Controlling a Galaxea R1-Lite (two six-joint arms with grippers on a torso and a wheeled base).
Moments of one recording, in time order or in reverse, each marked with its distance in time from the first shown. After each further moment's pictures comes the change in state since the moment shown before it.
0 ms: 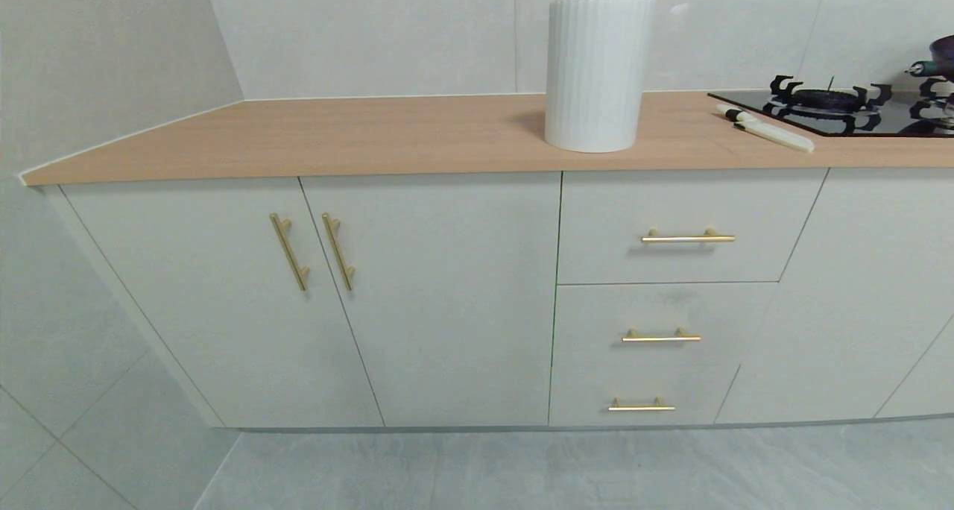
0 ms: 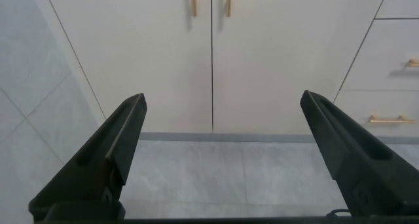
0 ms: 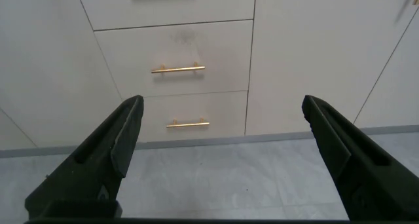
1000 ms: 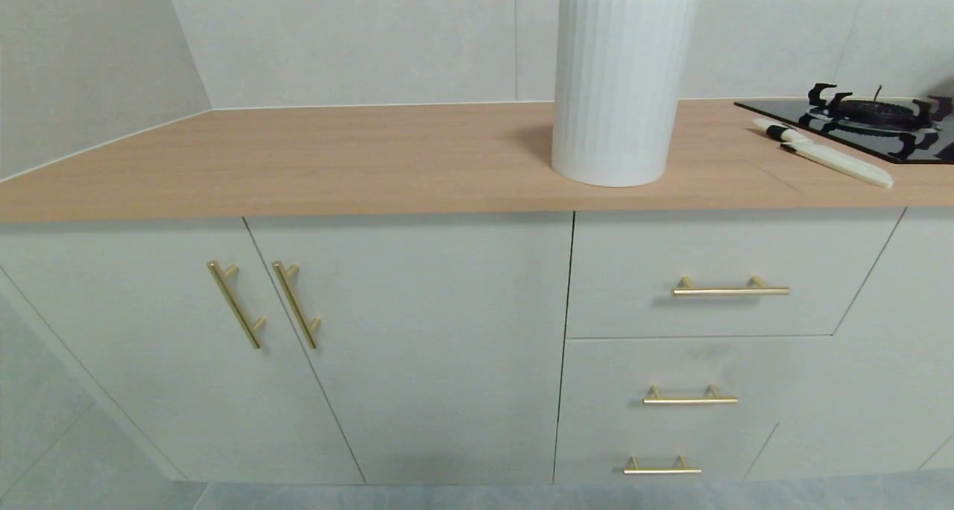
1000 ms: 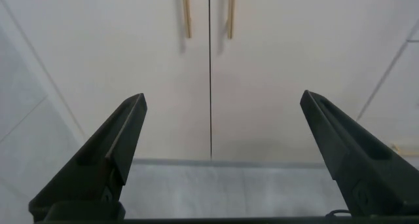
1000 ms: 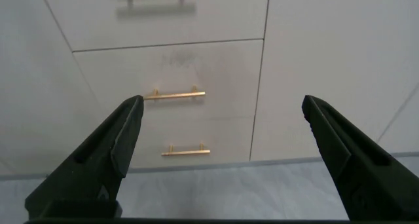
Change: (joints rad) left arm 0.000 0.000 0.000 -0.001 0.000 -0.006; right arm 0.000 0.000 0.000 0.002 0.002 0.000
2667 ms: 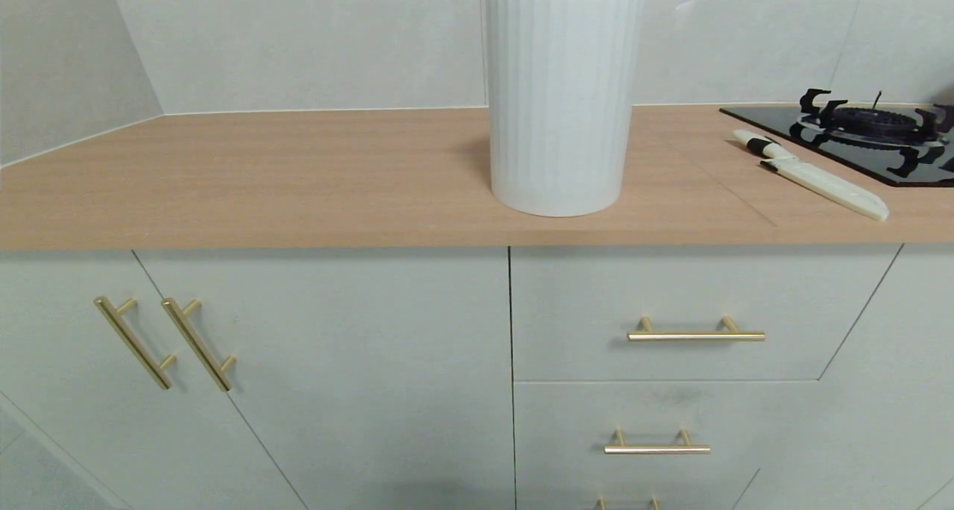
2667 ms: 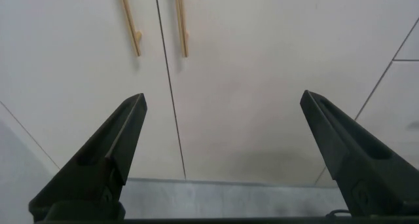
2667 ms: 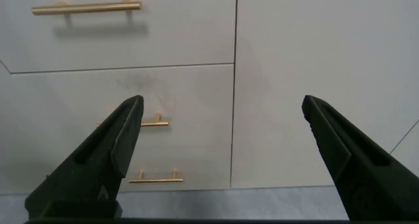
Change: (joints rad) left arm -0.002 0.000 0.000 0.000 0.000 0.000; right arm 0.000 0.001 0.000 0.000 0.021 -0.005
